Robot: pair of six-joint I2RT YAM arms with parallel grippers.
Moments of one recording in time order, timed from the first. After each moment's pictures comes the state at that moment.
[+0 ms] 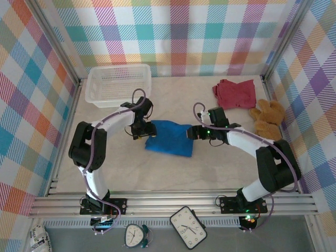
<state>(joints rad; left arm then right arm) -0.43 1.86 1.34 -0.88 0.11 -0.57 0.41 1.50 0.81 -0.21 -0.40 0.29</state>
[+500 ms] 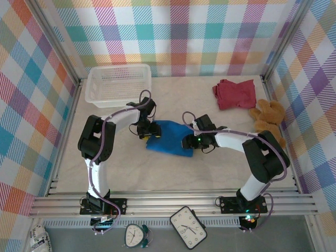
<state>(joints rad) -0.43 1.99 1.39 -0.81 0.22 -0.47 0.55 1.67 0.84 -0.26 -0.27 0.42</state>
